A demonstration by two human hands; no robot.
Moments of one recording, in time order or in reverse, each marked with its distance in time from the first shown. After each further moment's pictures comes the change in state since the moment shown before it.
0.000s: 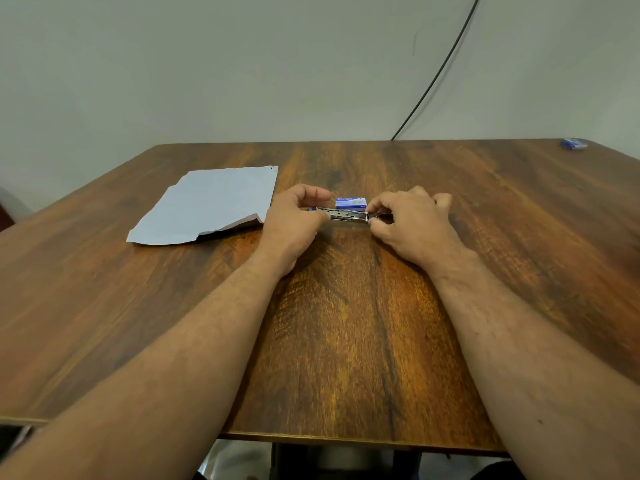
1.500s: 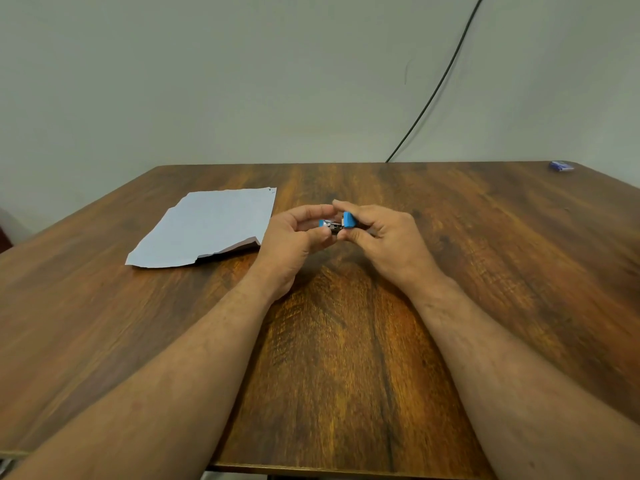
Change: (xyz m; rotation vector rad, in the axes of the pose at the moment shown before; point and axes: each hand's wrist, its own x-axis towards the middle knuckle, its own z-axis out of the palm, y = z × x) left_hand -0.008 0.010 -0.010 -0.329 -0.186 -0.008; right_hand -0.004 -0.022 0.000 0.601 0.084 -0.188
